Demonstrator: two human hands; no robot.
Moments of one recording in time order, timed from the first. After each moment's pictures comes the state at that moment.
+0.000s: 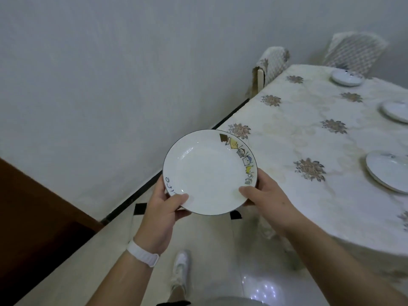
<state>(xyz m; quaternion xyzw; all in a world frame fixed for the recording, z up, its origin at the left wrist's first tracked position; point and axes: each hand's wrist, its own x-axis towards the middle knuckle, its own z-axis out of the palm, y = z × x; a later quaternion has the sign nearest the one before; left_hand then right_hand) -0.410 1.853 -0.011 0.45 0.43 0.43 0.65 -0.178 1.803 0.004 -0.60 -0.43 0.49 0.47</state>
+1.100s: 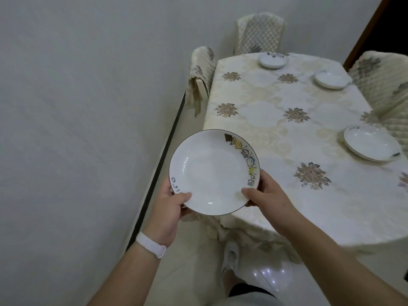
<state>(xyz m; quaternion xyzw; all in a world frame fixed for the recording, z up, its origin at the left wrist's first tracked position) -0.313 2.207 -0.021 0.52 0.36 0.20 0.75 -0.151 2.038 -0.022 -0.69 -0.22 0.34 0.59</state>
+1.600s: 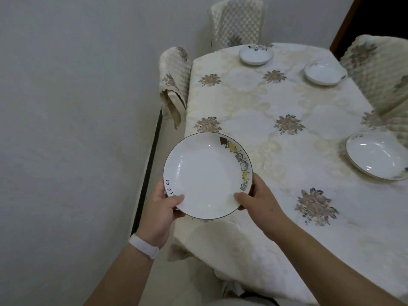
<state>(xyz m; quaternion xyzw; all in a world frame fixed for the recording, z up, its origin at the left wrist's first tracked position) -0.136 2.309 -0.044 0.56 0.36 0.13 0.74 0.000 2.121 -0.054 -0.71 -0.14 0.33 0.60</state>
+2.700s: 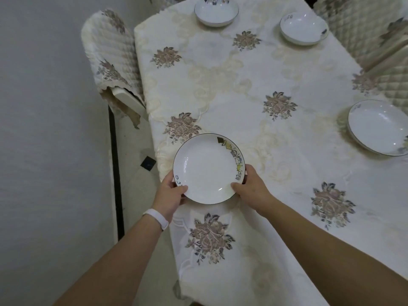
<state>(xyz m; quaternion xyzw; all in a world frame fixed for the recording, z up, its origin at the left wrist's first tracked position) 0.044 2.434 -0.191 0.60 0.38 -0.08 0.70 0.128 2.207 -0.188 -0.81 0.03 0.31 0.49</state>
